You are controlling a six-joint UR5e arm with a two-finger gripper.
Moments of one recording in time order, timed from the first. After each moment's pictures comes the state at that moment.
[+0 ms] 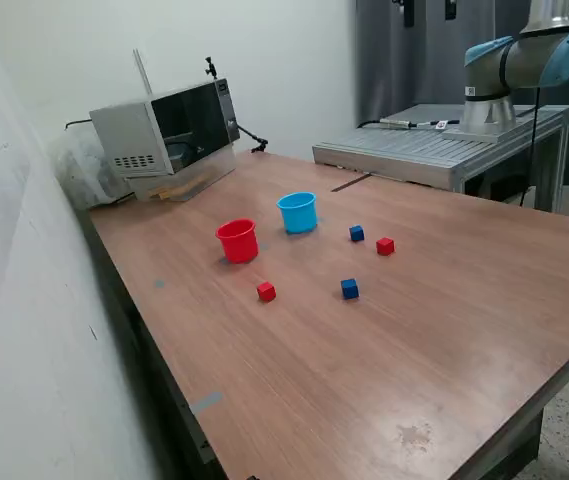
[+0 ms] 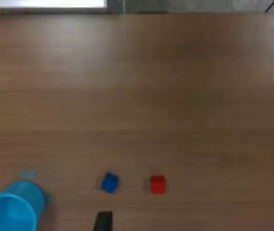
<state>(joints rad) 0.08 -1.68 1.73 -1.71 -1.59 3.25</state>
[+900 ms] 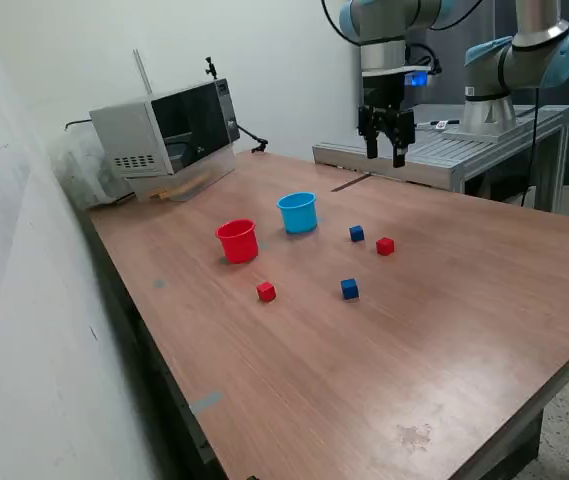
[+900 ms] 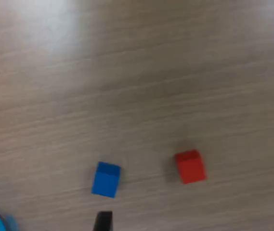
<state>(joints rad) 0.03 -1.25 1.85 -2.25 -1.59 3.40</state>
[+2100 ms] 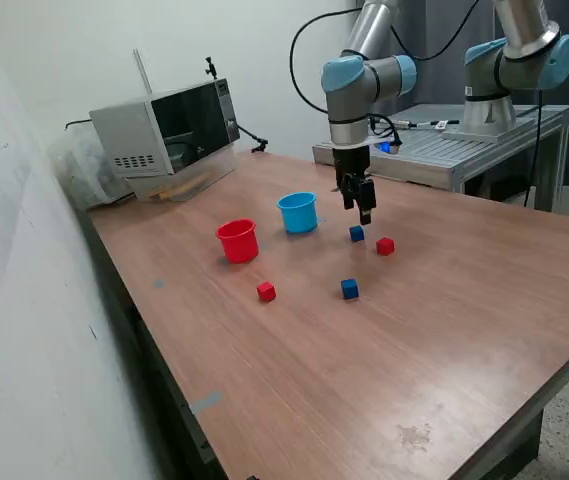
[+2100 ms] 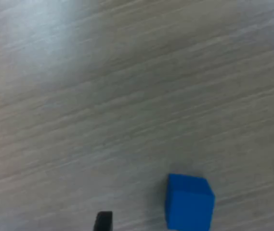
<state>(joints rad) -0.07 -1.02 1.84 -2.41 -1.61 3.41</state>
